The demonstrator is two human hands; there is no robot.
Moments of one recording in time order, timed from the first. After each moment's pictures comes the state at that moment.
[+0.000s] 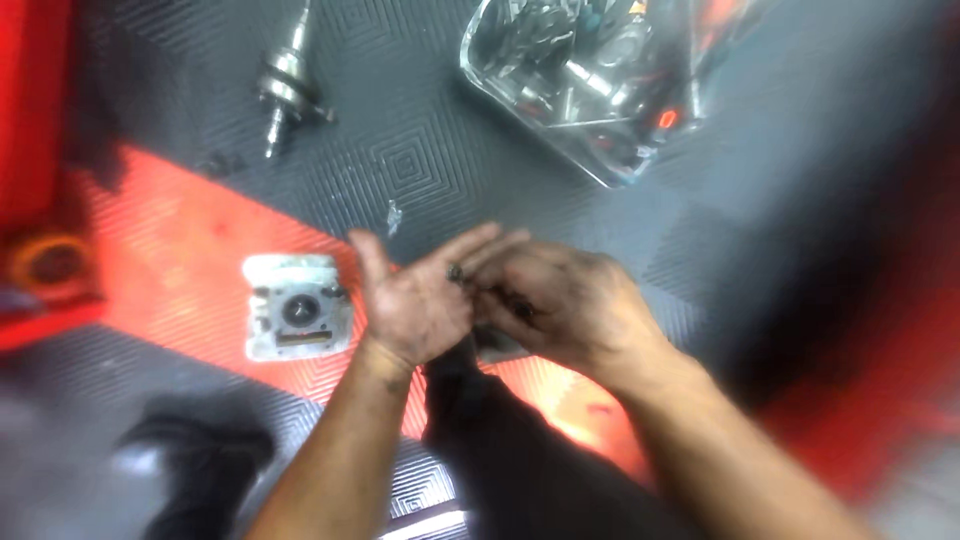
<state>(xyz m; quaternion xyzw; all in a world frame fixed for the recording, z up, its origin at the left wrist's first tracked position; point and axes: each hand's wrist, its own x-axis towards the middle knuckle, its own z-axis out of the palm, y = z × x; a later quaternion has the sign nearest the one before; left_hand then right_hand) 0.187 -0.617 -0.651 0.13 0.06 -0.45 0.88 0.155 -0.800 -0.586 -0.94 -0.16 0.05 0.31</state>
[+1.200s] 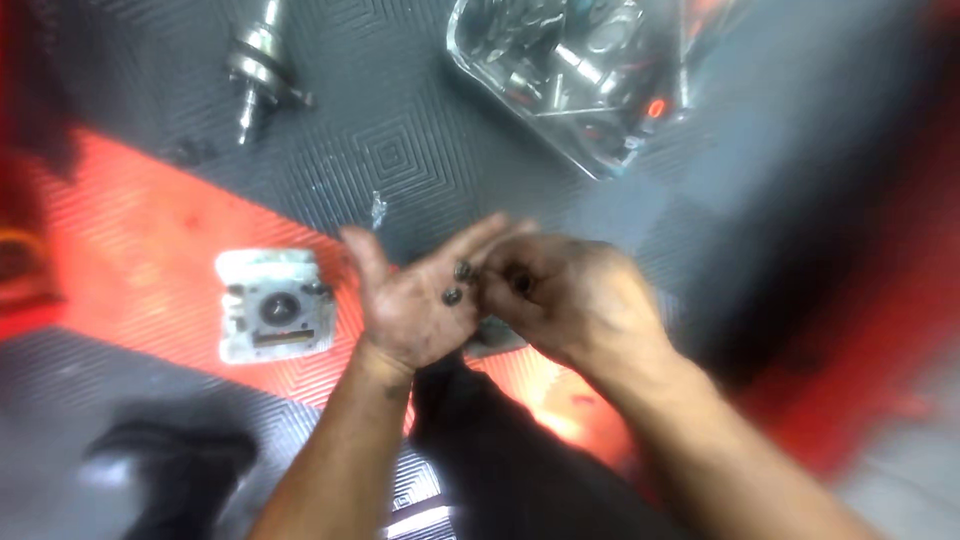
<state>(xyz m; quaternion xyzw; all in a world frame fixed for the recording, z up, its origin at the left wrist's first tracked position) 0.179 -0.633 -0.652 0.09 0.05 -0.44 0.89 0.152 -0.797 -0.581 -0.96 0.03 0.13 0.24</state>
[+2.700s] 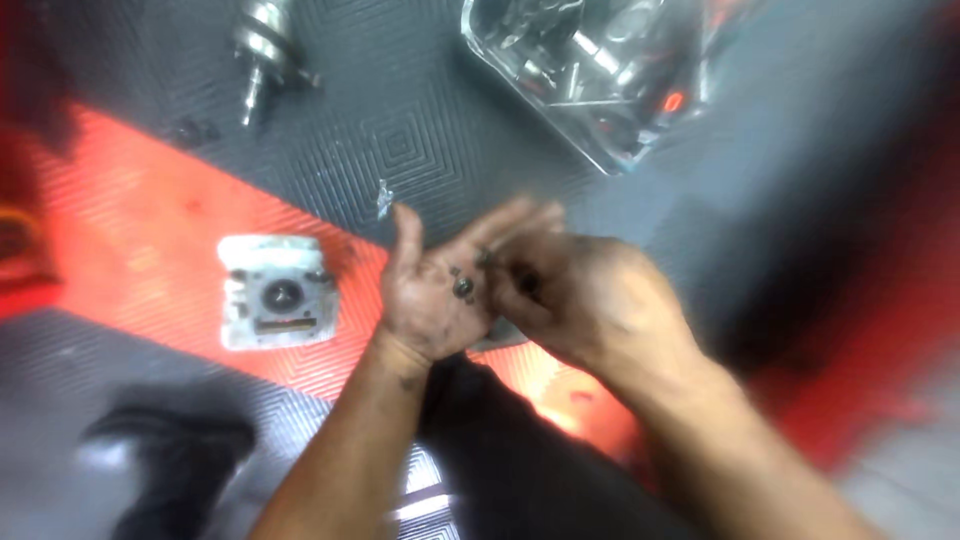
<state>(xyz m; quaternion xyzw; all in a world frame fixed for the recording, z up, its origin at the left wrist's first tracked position) 0.177 -0.642 -0.649 0.09 0.05 -0.44 0.89 0.153 -0.793 -0.572 -0.97 0.00 0.15 0.20</state>
